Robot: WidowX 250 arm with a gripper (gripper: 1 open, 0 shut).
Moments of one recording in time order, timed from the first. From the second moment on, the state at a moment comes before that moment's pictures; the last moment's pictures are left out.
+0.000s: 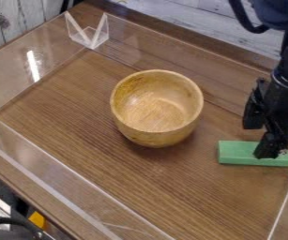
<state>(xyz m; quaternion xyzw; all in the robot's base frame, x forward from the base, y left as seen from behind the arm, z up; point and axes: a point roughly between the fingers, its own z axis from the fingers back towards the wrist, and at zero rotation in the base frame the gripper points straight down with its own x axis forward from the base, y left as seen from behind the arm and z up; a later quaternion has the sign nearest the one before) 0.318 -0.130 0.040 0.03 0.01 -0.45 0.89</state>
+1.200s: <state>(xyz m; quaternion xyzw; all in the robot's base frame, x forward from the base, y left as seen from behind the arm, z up) 0.313 -0.137 0.026 0.02 -0.01 -0.48 0.87</state>
